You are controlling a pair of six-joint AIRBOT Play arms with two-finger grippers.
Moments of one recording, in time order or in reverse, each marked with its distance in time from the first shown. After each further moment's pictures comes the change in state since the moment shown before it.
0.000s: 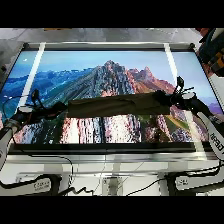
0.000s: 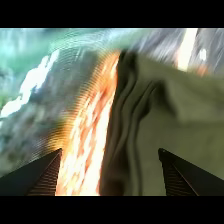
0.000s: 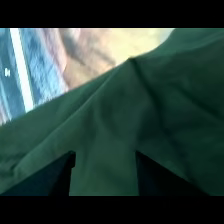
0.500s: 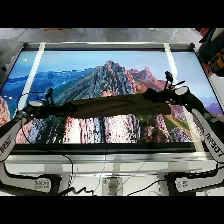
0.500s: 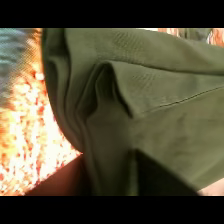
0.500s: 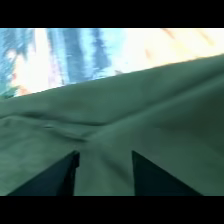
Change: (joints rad) left arm -0.107 -0.171 0.148 -0.016 -0.150 0.039; right arm 0.147 0.000 0.092 -0.019 0.084 -0.010
